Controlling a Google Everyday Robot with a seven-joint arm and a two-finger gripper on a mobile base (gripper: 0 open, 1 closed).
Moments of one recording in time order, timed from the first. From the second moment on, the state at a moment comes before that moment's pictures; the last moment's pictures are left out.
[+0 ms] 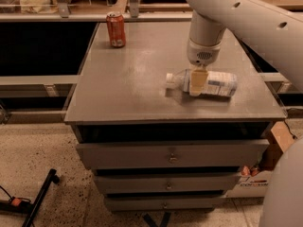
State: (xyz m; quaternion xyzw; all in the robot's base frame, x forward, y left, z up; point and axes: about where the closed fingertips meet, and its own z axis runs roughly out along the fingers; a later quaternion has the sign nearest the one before) arm 0.620 -0.144 0.831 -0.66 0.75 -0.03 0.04
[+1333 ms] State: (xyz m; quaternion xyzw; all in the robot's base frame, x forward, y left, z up) arm 0.632 -0.178 0.882 -0.64 0.76 0.03 0.13
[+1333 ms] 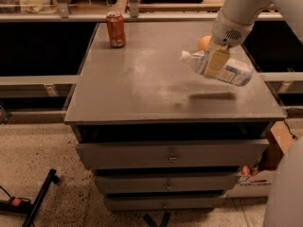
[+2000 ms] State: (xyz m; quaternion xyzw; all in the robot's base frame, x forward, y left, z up) arm 0.627 -0.188 0.930 -0.57 0.76 0.14 0.28
